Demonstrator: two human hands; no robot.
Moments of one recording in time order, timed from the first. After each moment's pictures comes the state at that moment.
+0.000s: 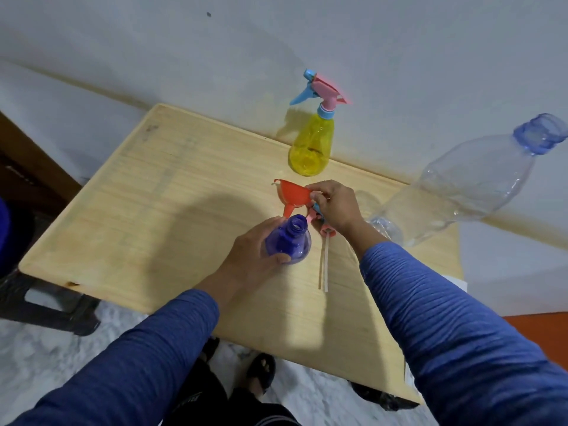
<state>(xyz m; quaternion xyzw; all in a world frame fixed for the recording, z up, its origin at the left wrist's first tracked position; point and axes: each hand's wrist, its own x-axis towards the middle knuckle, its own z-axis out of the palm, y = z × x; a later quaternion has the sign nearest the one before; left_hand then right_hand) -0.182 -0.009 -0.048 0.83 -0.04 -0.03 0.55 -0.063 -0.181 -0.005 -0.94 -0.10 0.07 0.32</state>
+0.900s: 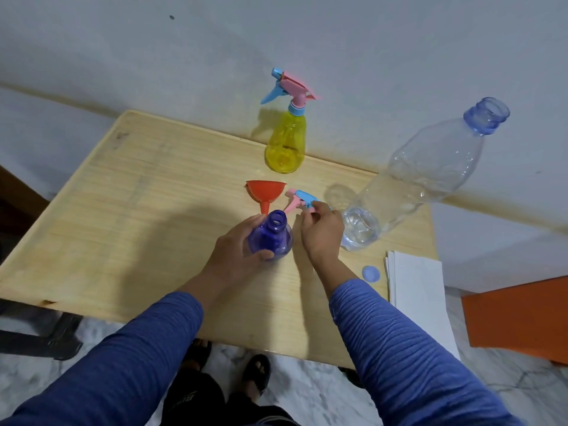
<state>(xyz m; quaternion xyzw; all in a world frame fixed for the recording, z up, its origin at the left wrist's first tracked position) -0.178 -0.006 -0.062 0.83 -0.04 -0.04 0.55 -0.127 -0.175 -0.029 -0.91 0.15 -0.05 0.38</state>
